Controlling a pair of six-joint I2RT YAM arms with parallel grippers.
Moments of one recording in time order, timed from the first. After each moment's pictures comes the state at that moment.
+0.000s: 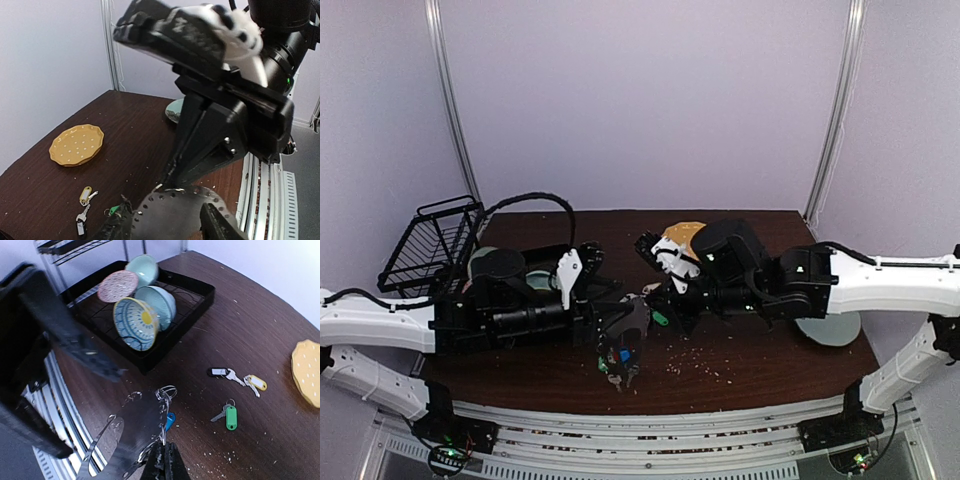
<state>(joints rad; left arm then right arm) -1.12 1.14 0.70 0.29 0.04 0.03 1.18 1.42 1.19 -0.37 0.15 0.14</state>
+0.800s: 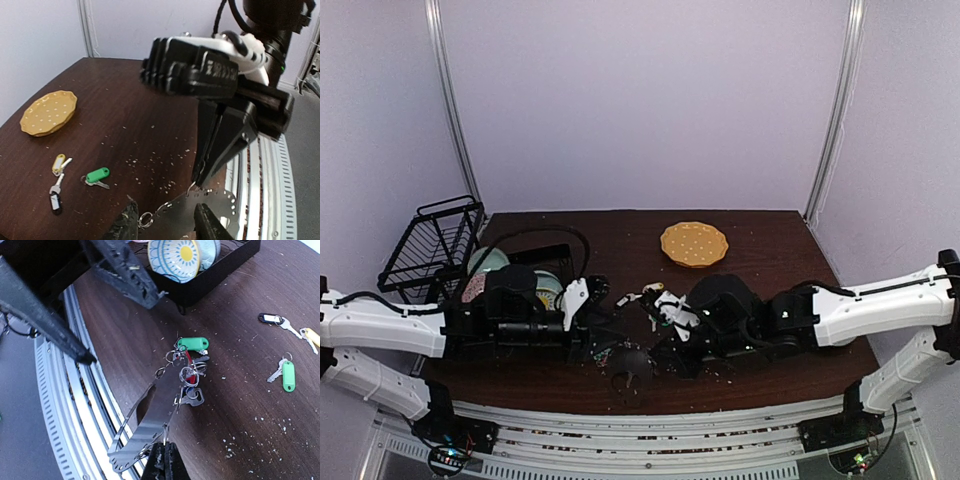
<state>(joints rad) -1.07 1.17 0.61 0.25 0.21 0.05 1.22 1.43 0.95 -0.21 0.03 0.30</state>
